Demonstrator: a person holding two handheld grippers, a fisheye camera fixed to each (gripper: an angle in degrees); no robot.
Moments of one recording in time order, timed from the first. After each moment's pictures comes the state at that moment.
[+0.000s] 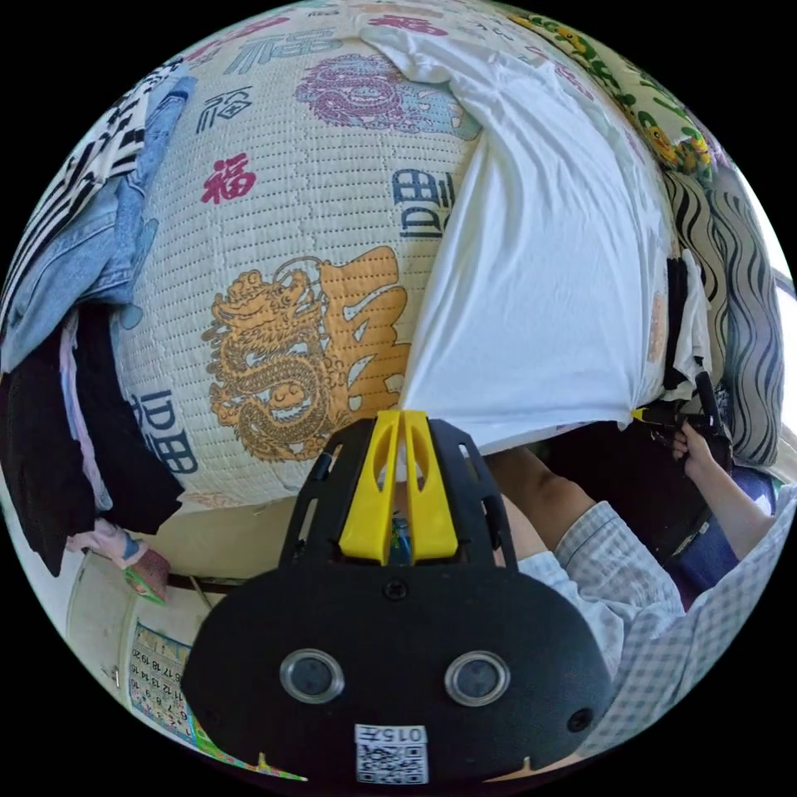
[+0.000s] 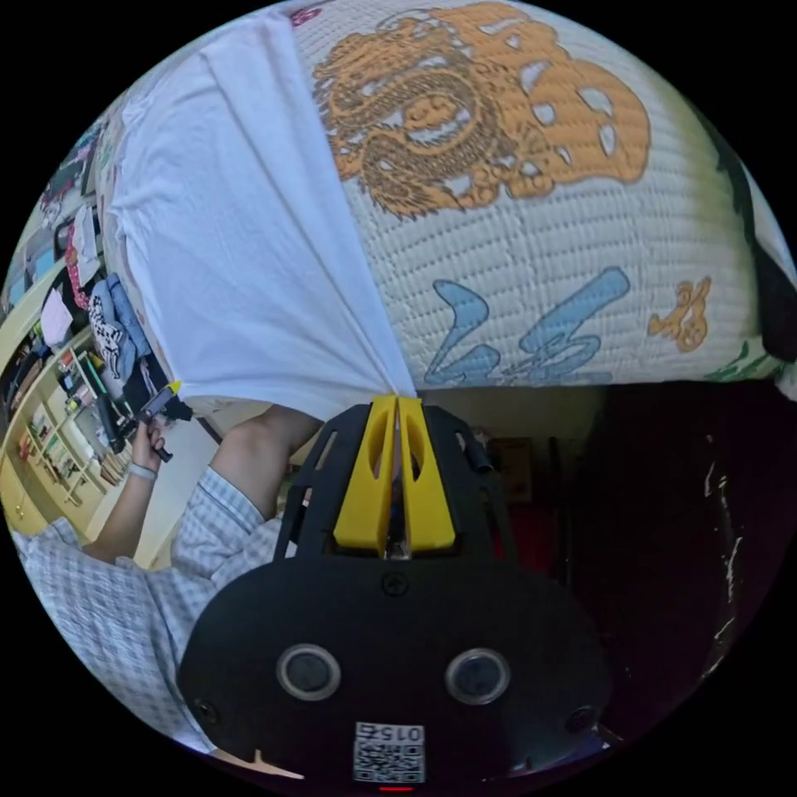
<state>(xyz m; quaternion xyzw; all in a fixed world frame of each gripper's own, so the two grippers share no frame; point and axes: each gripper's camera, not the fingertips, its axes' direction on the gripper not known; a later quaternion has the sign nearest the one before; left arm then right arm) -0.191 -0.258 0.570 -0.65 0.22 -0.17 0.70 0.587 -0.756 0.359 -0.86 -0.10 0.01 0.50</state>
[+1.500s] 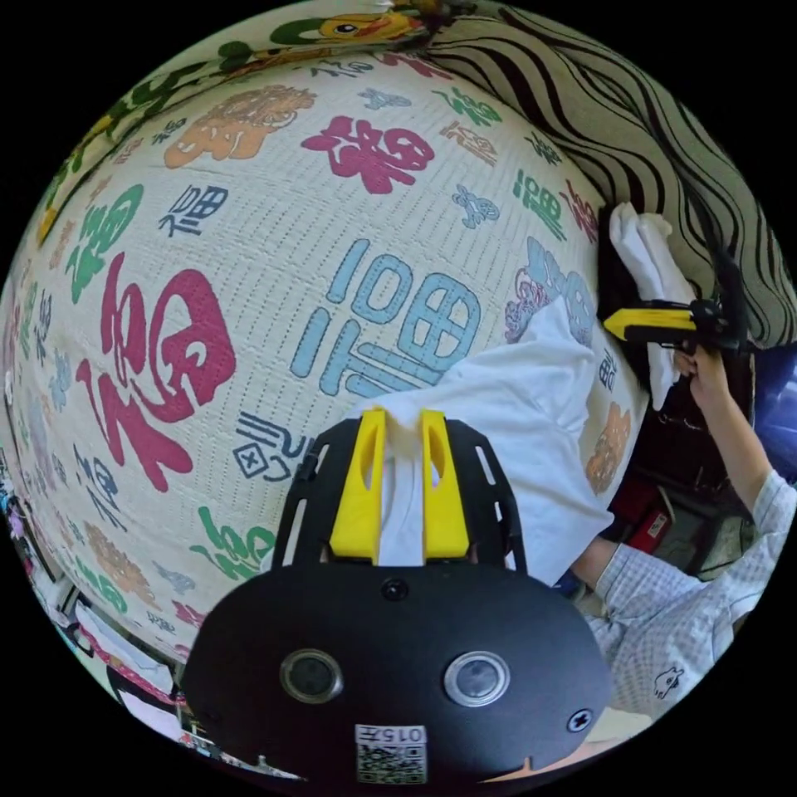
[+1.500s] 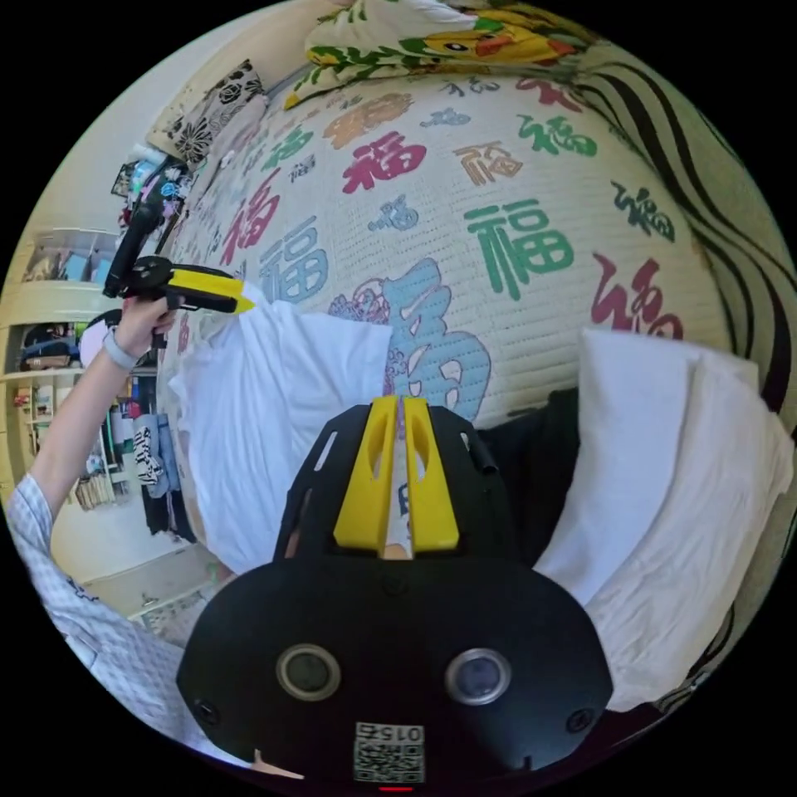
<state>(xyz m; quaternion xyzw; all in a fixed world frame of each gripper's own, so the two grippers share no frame) 0.195 -0.598 0.969 -0.53 0.41 0.24 0.70 0.744 -0.916 0.636 -0.67 -0.18 -0.03 0.72</state>
